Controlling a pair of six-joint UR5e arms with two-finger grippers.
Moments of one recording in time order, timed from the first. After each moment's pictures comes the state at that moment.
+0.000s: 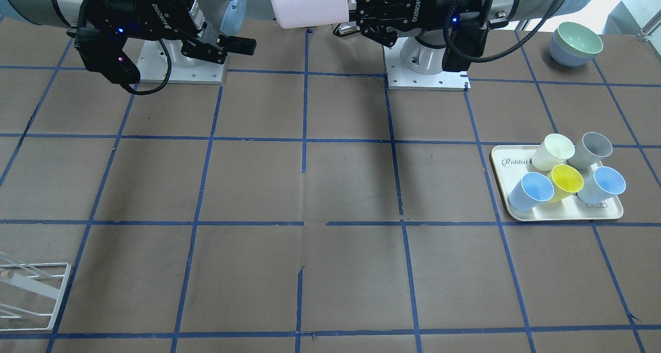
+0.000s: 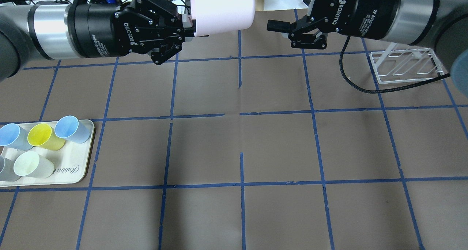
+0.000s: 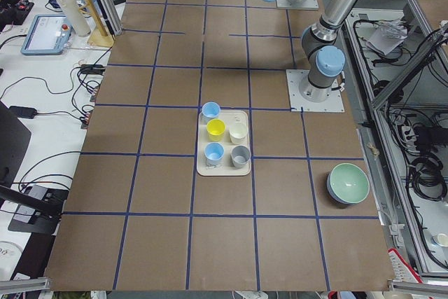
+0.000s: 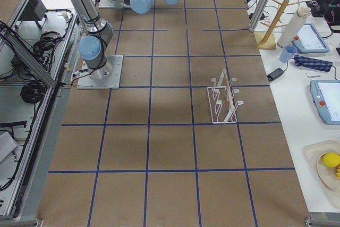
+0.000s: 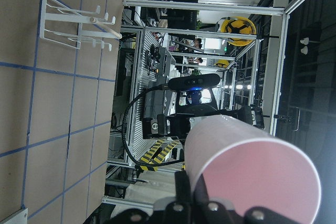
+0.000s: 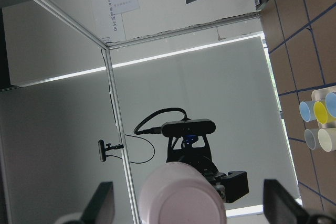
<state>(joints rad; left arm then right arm) -1.43 -1.44 -1.74 -2.04 0.14 0.40 1.38 -1.71 1.84 -1.35 0.07 -0.17</state>
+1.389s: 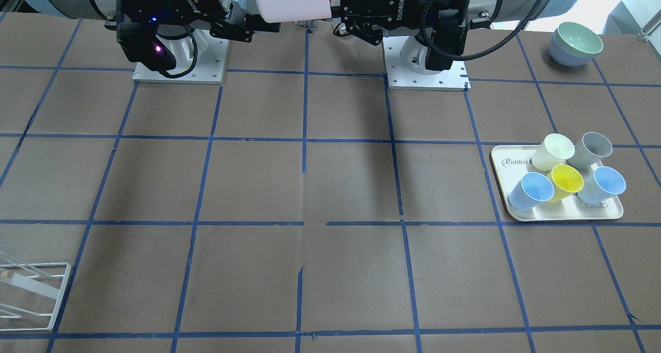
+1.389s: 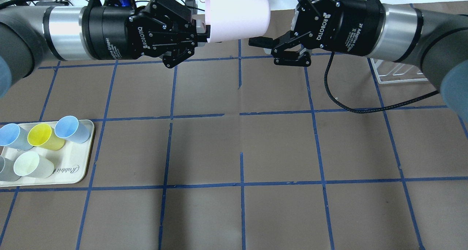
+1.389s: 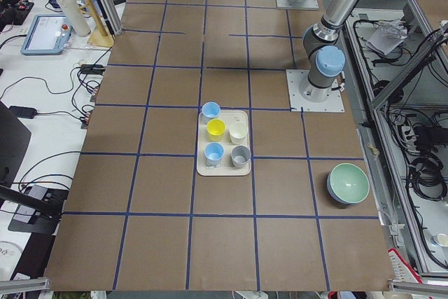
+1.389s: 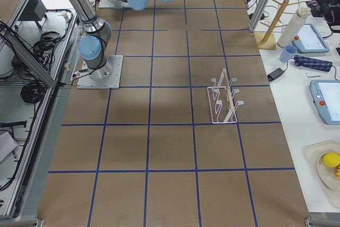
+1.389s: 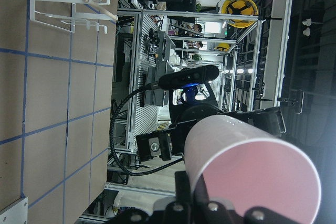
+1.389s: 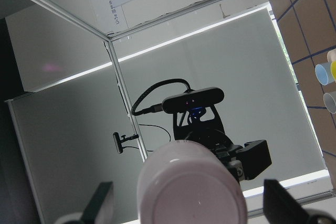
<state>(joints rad) -1.46 -1.44 -1.74 -2.01 0.14 0.40 1.44 -1.76 1.88 -1.26 0.10 -0.12</state>
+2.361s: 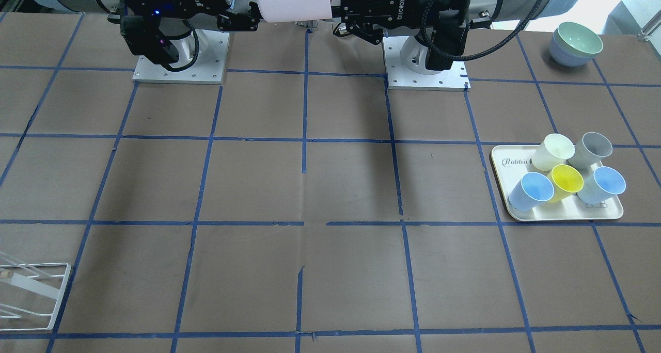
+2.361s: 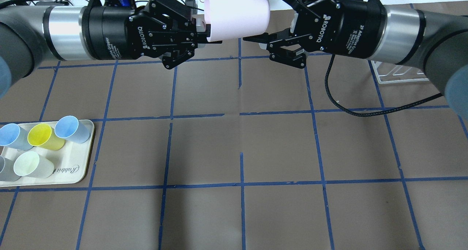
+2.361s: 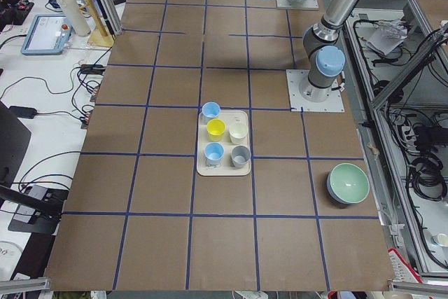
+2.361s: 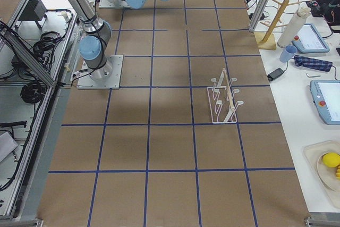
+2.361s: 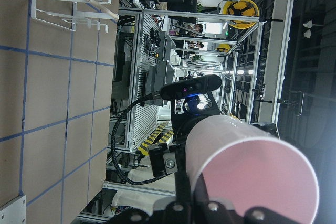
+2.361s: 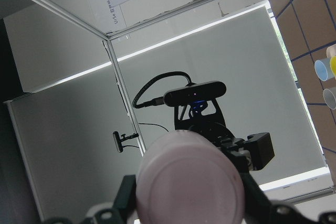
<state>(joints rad) -1.46 -1.44 -1.74 -2.01 0.15 0.36 1.44 -1.77 1.88 -1.23 0.10 -0.12</state>
